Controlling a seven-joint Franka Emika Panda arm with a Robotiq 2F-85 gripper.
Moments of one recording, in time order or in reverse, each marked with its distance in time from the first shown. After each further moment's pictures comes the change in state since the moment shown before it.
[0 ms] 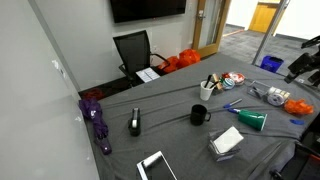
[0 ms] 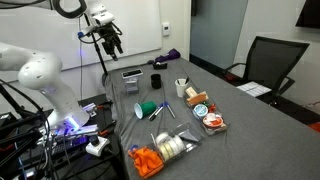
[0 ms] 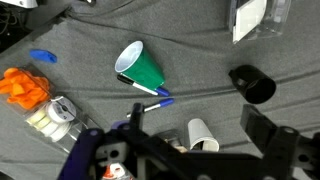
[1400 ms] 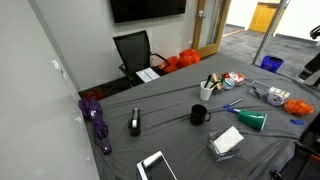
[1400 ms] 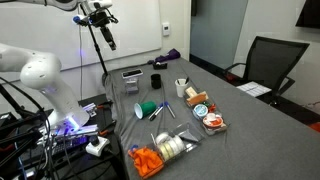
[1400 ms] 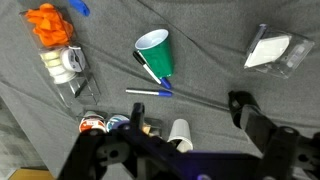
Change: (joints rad) arm 0.070 -0.013 0.046 0.112 -0.138 -0.159 -0.252
